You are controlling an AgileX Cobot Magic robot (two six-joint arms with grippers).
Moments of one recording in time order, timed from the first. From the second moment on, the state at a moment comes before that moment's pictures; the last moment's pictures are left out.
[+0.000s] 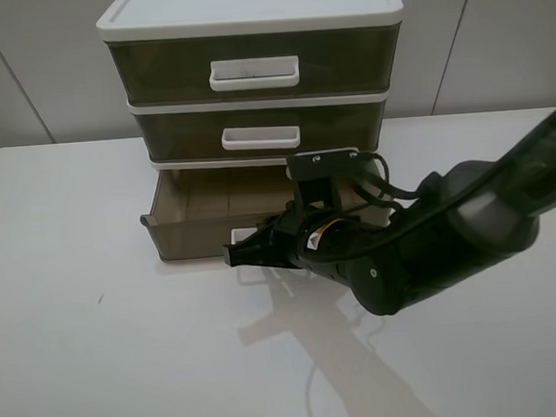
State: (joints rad) left arm -0.03 -0.01 -0.50 -0.06 1.06 0.11; right arm 0.89 1.98 -0.72 0.52 -0.62 0.02
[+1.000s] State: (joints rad) left arm -0.03 -0.01 -0.50 -0.06 1.06 0.11; right arm 0.89 2.16 -0.86 0.63 -0.87 0.02
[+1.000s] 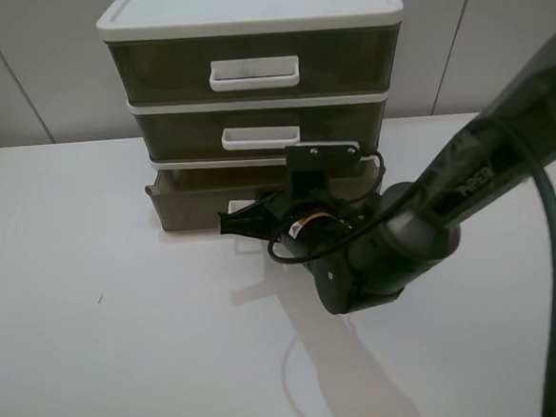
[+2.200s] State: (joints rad) left arm -0.03 -0.01 -0.50 -0.06 1.06 0.11; right arm 0.96 2.04 -0.78 0.65 -0.91 -0.05
